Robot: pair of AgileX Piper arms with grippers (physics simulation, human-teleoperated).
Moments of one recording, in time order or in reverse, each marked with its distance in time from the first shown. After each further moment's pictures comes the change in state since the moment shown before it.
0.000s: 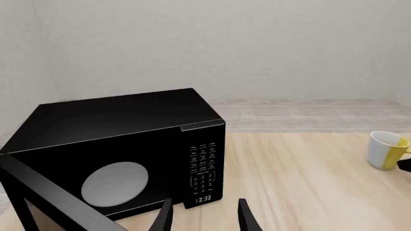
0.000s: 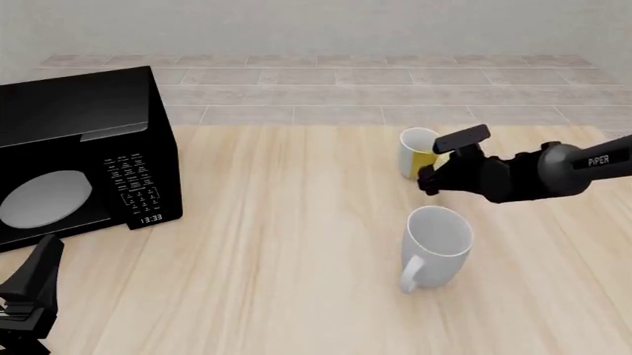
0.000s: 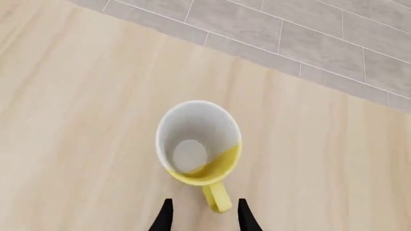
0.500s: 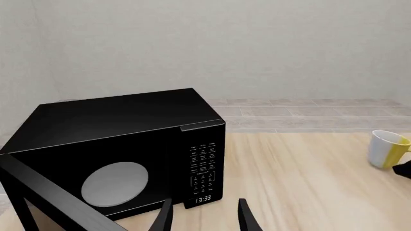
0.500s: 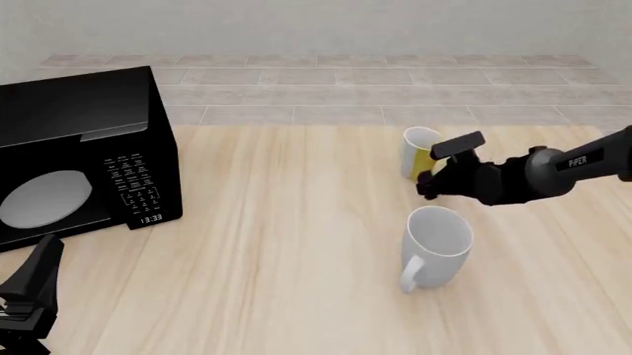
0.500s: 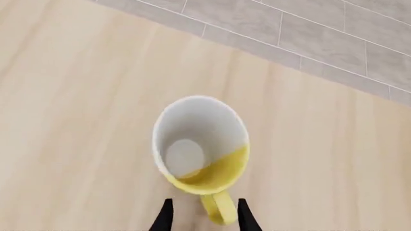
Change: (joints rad) left arm 0.000 0.000 0.000 0.000 0.000; right arm -0.014 0.091 -0.048 -0.018 -0.018
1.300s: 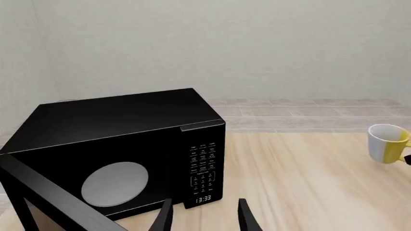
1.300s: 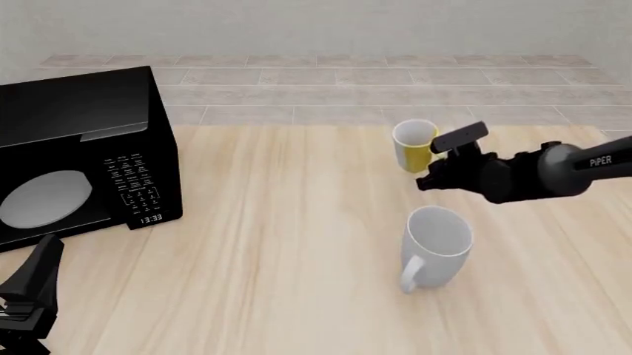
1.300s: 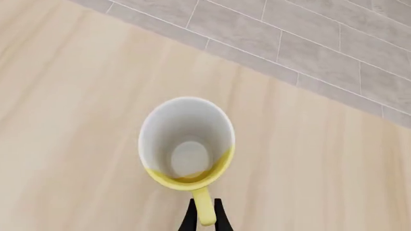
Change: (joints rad) left arm 0.000 0.000 0.000 0.000 0.000; right arm 0.024 -0.105 0.058 -0.001 -0.013
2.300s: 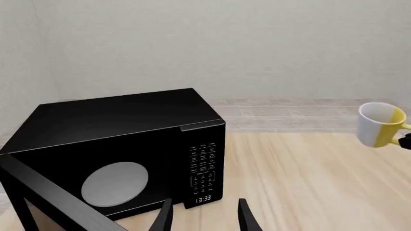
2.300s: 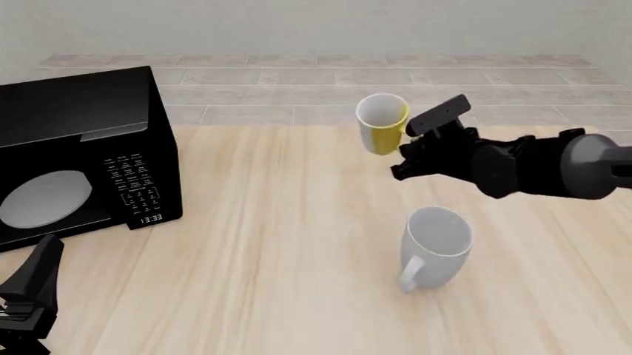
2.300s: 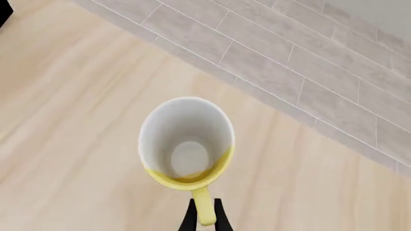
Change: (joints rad) left arm 0.000 0.000 0.000 0.000 0.000; right arm 0.174 -0.240 0.058 0.085 -0.004
